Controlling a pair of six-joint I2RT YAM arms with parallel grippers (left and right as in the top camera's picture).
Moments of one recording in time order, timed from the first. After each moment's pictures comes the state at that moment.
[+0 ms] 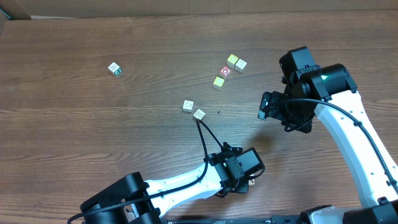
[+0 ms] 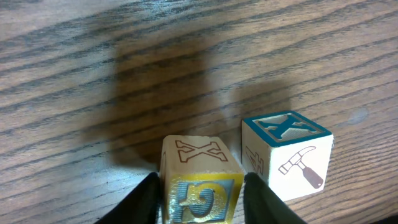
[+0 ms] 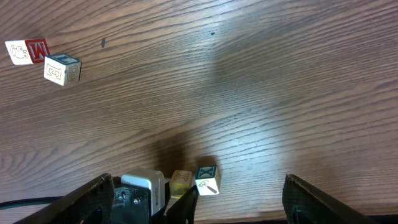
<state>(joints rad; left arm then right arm) -1.12 1.69 0.93 -0.54 0.06 -1.04 0.28 1.53 1.46 -1.39 -0.13 0.56</state>
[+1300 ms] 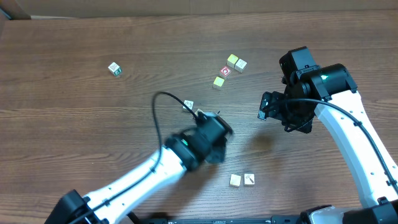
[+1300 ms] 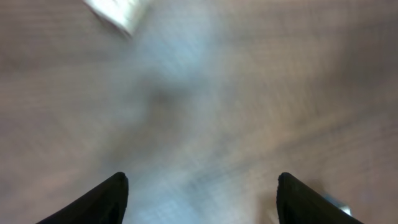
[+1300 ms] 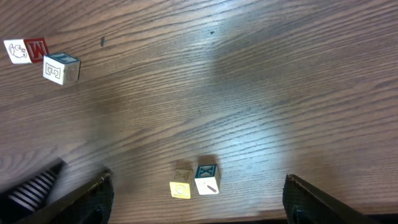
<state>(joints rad) -0.78 1.45 0.93 -0.64 -0.07 -0.66 0.28 1.53 1.46 -1.39 -0.13 0.56</state>
